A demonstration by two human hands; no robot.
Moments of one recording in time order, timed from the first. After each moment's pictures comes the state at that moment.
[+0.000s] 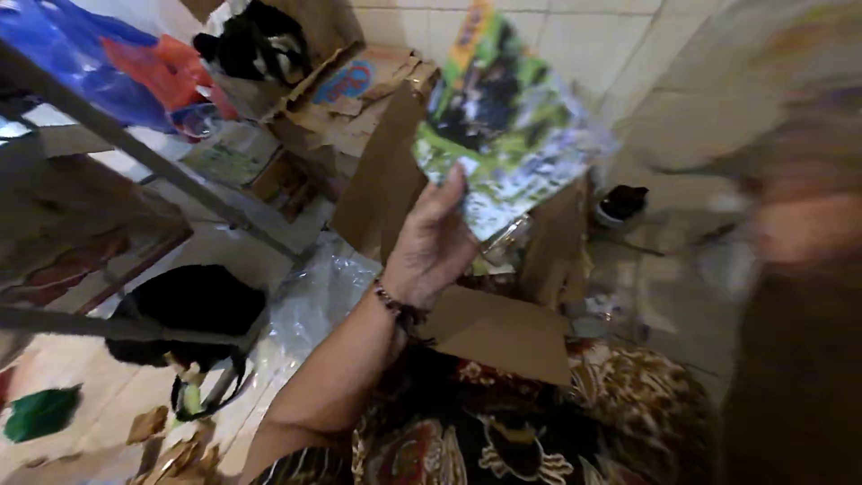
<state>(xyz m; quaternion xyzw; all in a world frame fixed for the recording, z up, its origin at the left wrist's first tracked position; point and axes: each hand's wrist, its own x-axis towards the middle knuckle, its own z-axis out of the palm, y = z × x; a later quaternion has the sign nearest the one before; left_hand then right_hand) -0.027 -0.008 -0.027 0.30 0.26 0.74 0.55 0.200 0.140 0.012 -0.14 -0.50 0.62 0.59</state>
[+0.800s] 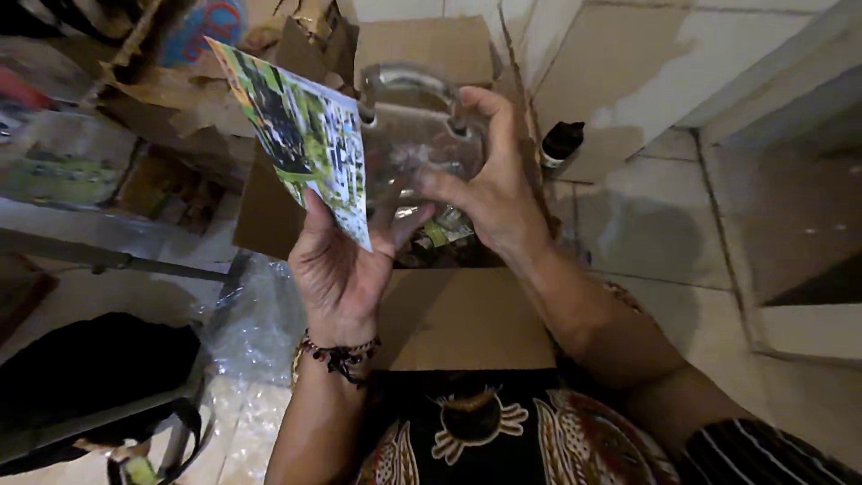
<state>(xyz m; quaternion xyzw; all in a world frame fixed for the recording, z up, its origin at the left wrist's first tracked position) -0.059 -0.020 -0.073 0.18 0.07 0.81 0.55 0.066 0.099 -0.067 -0.23 -0.64 0.56 0.47</state>
